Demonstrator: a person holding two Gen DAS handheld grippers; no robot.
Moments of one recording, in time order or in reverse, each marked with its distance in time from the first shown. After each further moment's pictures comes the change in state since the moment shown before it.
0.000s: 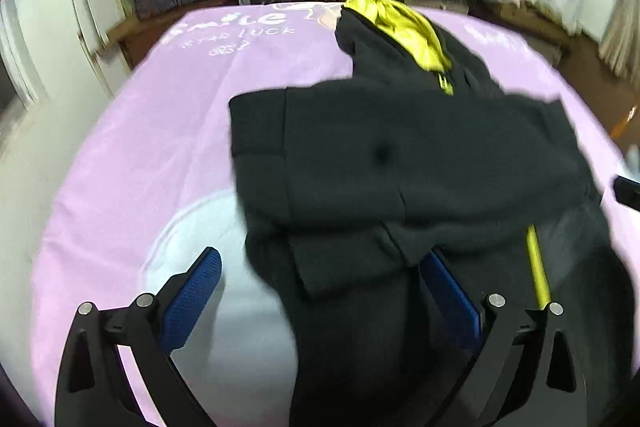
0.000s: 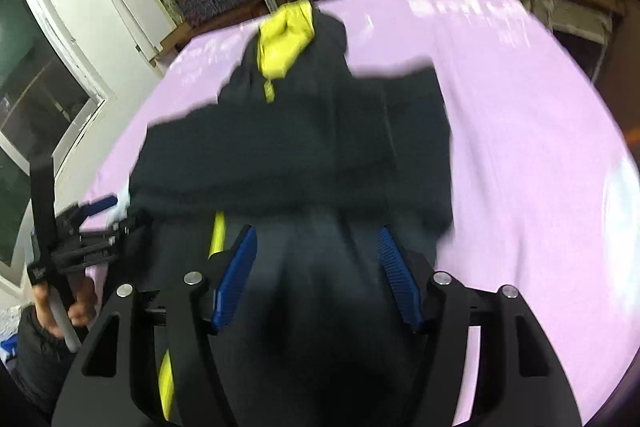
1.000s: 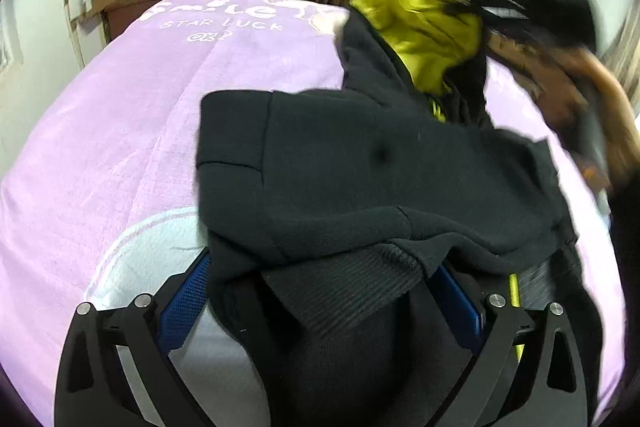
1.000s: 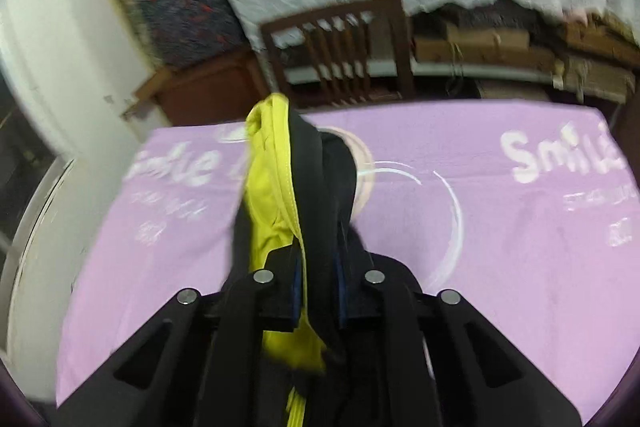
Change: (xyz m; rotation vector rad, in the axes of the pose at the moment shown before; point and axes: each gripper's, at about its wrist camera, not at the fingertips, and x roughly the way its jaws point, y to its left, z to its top) left arm 0.017 0.015 0.006 -0.100 -0.032 -0.145; right arm 0.146 0.046 0.226 -0.039 -0.135 -0.045
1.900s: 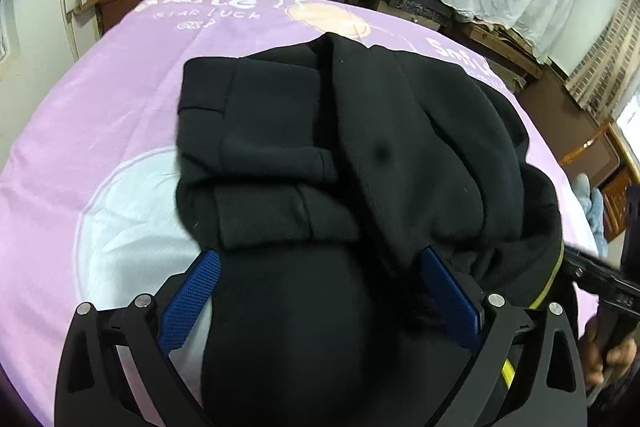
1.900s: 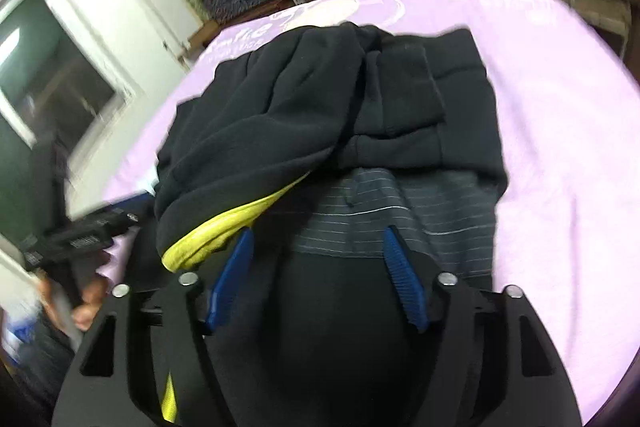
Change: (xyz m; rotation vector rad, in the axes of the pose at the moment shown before) left arm -0.020 -0.031 -0.030 0.003 0.055 -0.036; right arm -0.152 -0.050 -0.259 0.112 0.144 0.207
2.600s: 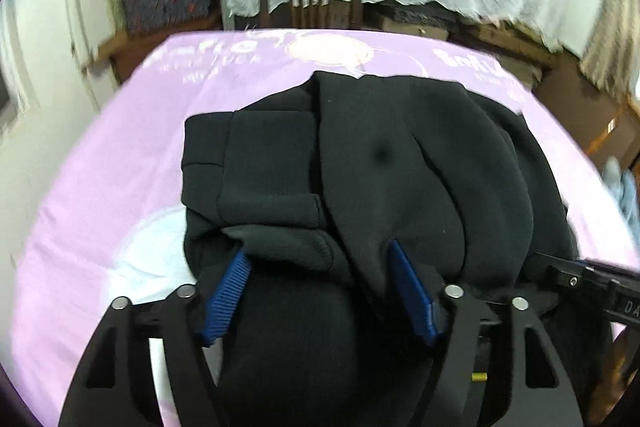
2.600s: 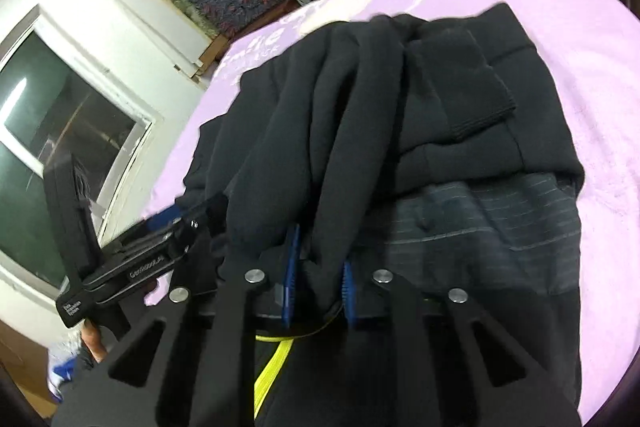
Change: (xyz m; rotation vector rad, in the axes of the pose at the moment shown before) left arm -0.006 -0.037 0.007 0.176 -0.111 0.185; right arm 0.015 0.031 0.001 0.058 0.006 0.061
